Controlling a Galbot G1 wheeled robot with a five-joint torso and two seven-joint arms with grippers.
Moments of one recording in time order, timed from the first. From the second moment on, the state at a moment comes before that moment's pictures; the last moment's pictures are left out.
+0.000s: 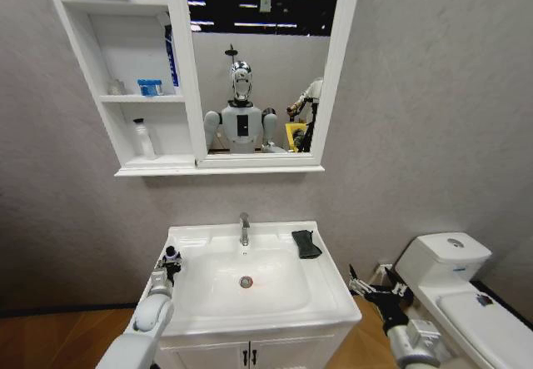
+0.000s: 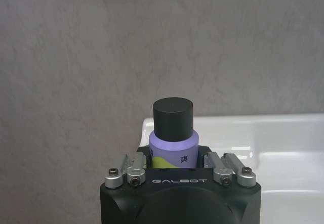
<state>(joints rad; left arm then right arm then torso) 1.01 -1.09 -0.37 -1.68 -0.49 0.25 -0.38 -1.55 1.49 0.82 2.20 0.14 -0.19 -0.04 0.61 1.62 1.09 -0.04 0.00</state>
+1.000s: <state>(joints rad) 0.24 -0.35 -0.24 -2.04 -1.57 0.74 -0.63 -1.54 1.48 0.80 2.19 0.13 -0.20 -0.04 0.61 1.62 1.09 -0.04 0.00</state>
